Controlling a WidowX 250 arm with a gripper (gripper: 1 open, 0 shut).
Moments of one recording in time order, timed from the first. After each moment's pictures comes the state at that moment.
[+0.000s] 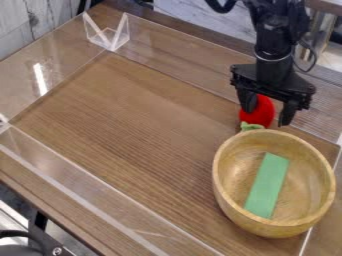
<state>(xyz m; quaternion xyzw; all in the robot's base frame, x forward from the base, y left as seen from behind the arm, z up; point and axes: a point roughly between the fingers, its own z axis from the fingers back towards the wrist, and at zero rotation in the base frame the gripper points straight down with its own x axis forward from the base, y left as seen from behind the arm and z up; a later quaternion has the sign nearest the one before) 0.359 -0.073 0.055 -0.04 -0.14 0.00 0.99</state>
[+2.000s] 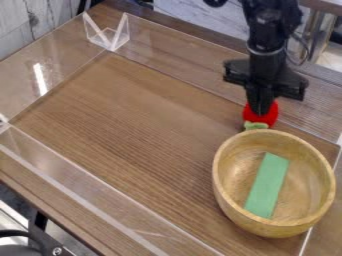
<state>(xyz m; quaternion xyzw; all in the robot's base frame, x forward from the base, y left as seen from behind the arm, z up) 0.361 -0.055 0.074 -0.05 -0.15 0.03 0.99</state>
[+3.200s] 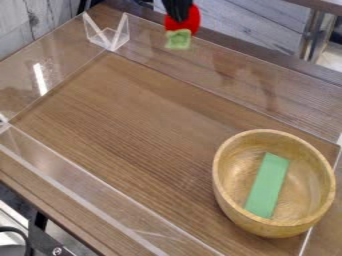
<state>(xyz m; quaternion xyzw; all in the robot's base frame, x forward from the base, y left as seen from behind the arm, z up) 0.346 0.079 0.165 0.01 -0.21 0.14 0.97</state>
